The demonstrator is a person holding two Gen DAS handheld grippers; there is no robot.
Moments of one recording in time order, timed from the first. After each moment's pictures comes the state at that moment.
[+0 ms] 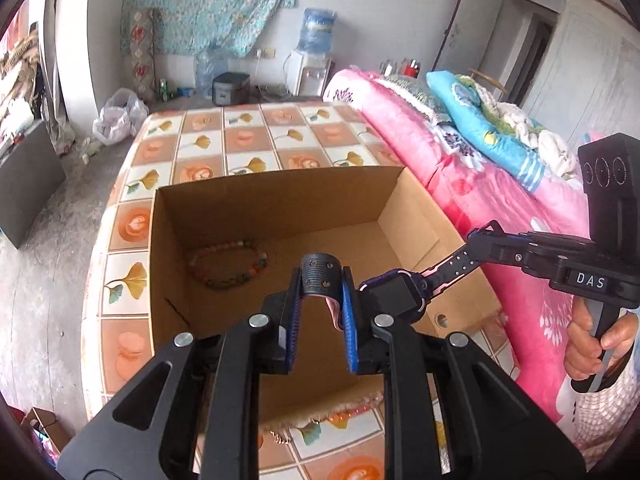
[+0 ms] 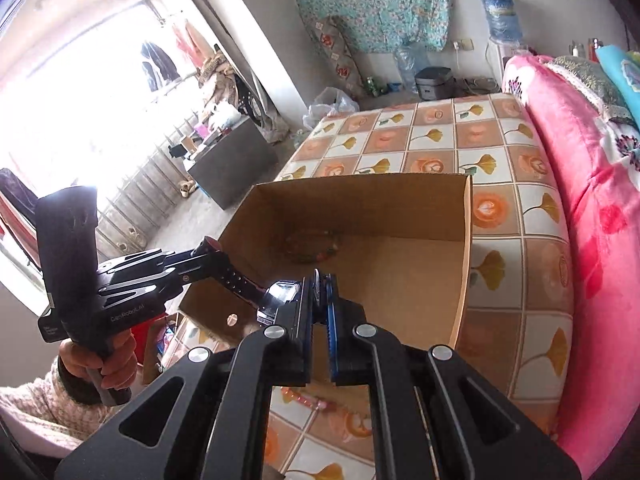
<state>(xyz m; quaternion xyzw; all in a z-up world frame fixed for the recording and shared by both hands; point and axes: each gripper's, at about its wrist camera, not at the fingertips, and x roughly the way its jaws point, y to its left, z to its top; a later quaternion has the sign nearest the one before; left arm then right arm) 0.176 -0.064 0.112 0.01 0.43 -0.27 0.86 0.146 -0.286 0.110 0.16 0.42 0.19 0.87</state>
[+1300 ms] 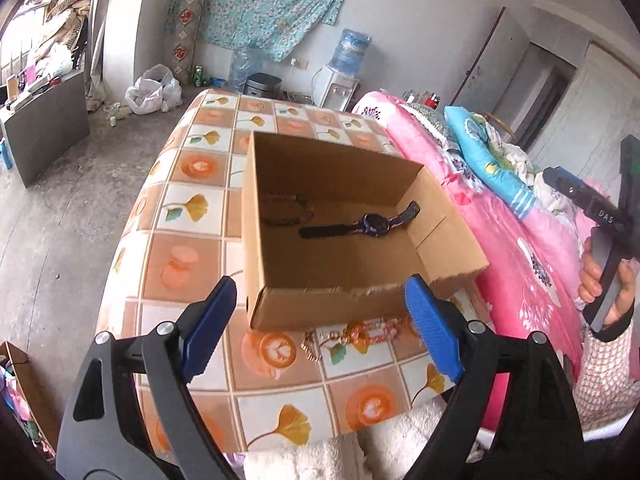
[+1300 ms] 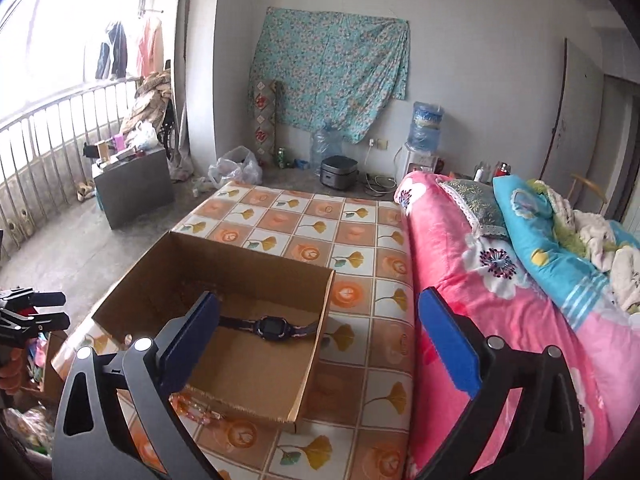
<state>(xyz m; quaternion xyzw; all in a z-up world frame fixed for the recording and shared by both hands) 0.070 0.054 0.102 -0.08 0.41 -0.24 0.88 0.056 -0.277 0.198 -0.04 0.30 -0.01 0.95</state>
